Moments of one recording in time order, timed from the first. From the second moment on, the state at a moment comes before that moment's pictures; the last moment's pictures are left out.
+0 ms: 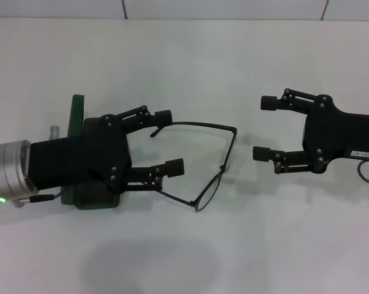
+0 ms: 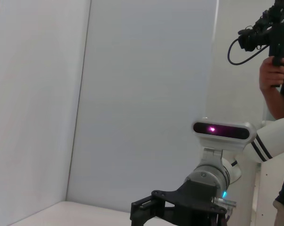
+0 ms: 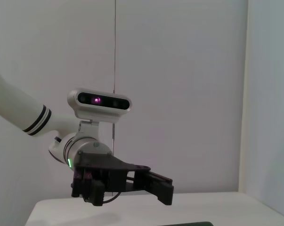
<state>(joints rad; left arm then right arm) -0.41 -2.01 0.94 0.47 1.57 1.81 -1.04 0.59 1.93 -1.42 -0.43 -1.18 -1.54 0.91</state>
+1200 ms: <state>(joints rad) -0.33 -1.99 0.82 1.26 2.06 1.62 -2.25 0.59 1.93 -1.42 -0.42 -1.18 -1.52 0.92</state>
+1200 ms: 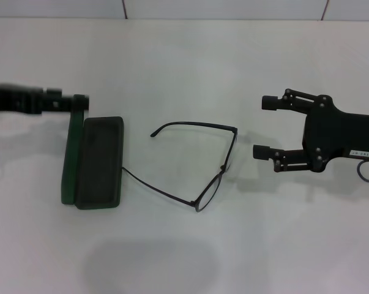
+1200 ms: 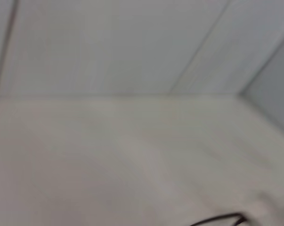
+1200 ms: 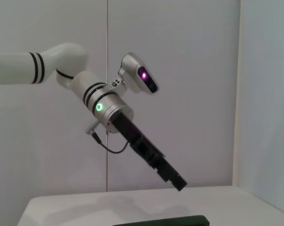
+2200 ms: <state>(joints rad) -0.33 -2.09 1.02 1.41 2.46 1.47 -2.48 0.59 1.93 -1.42 -0.42 -1.18 -1.52 0.91</state>
